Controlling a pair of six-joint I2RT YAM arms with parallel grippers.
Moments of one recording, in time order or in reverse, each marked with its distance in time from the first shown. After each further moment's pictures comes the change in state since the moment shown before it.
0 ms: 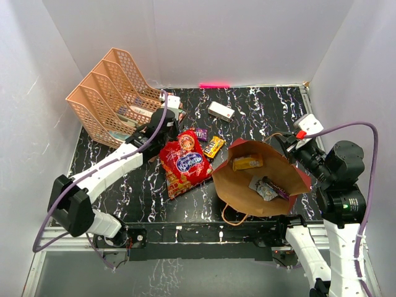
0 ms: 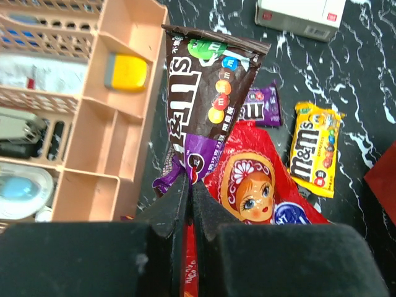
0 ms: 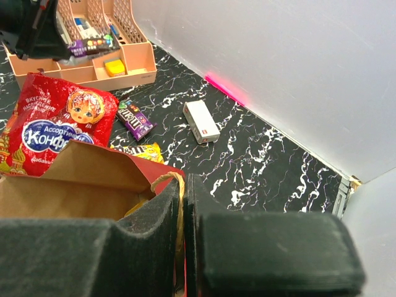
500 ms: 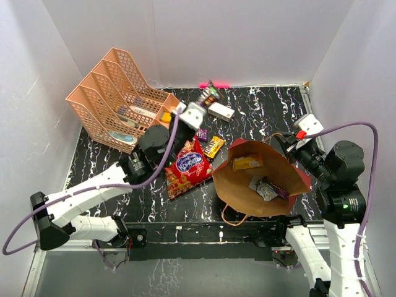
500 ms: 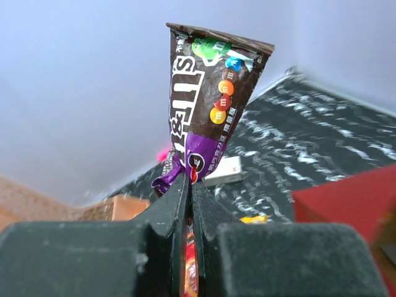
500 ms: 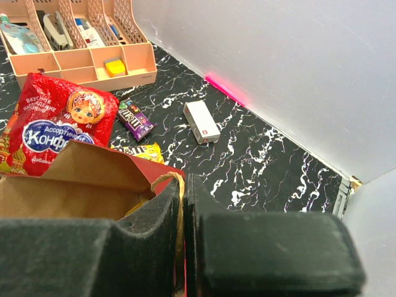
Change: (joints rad) left arm -0.433 -0.206 0.050 0.376 -0.080 0.533; right arm 0.000 0.000 0.000 0.000 -0.002 0.000
